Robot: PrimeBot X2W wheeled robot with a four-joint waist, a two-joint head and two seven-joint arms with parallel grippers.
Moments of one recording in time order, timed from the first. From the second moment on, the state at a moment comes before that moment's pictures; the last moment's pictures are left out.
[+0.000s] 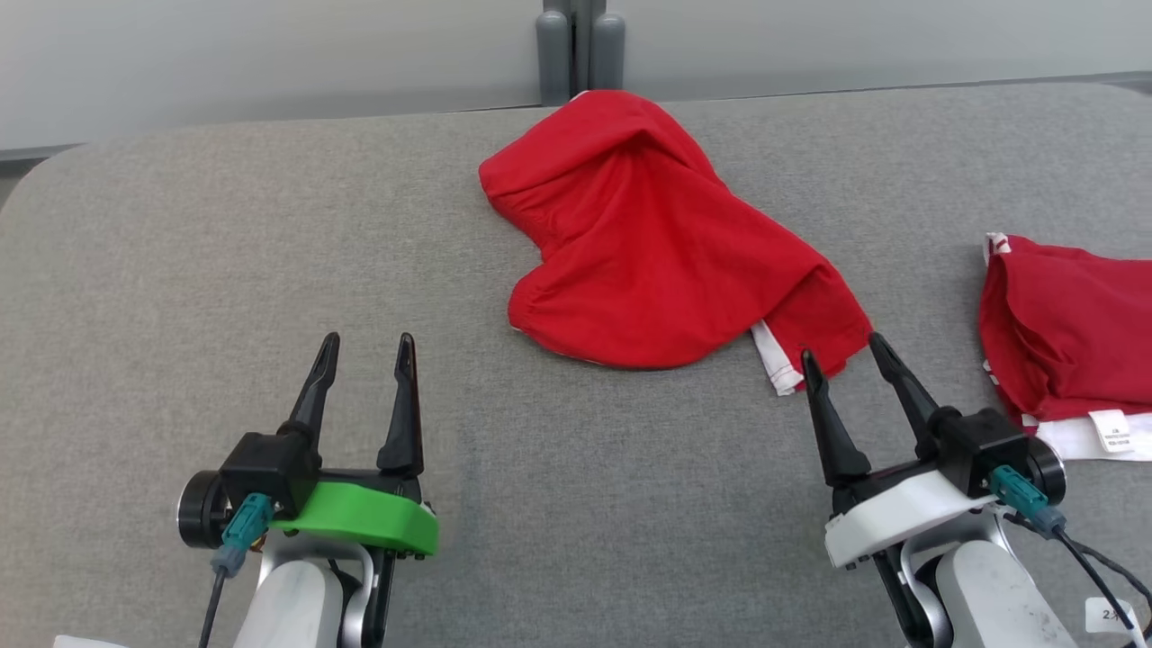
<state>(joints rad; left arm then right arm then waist) -0.19 0.05 -0.19 0.23 -0.26 -0.03 -0.26 -0.16 -0.10 0.13 0.24 0.15 0.13 -0.26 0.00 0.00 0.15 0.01</state>
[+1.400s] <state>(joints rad) -0.22 0.05 -0.25 0.26 -0.26 -0.04 -0.26 -0.32 -0.05 0.13 0.64 0.30 0.13 -0.26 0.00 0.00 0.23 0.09</state>
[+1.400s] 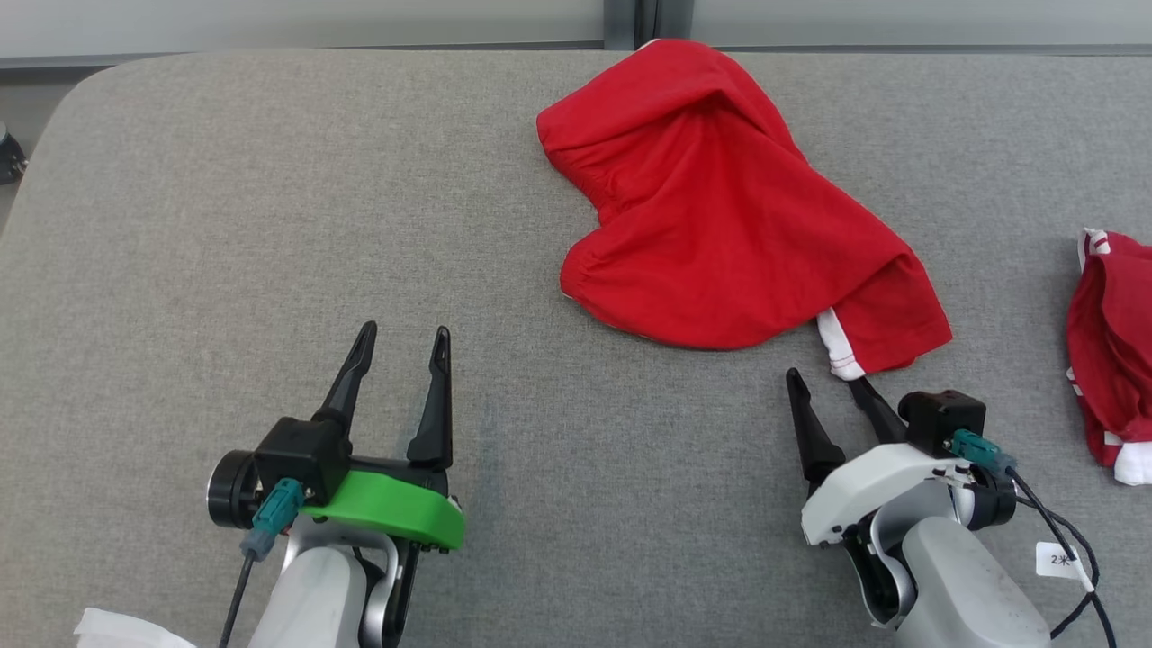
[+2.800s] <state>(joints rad) -0.23 0.05 -0.26 0.28 -0.26 -0.05 -0.26 -0.39 -0.05 0.08 0.69 0.18 0.13 -0.26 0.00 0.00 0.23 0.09</state>
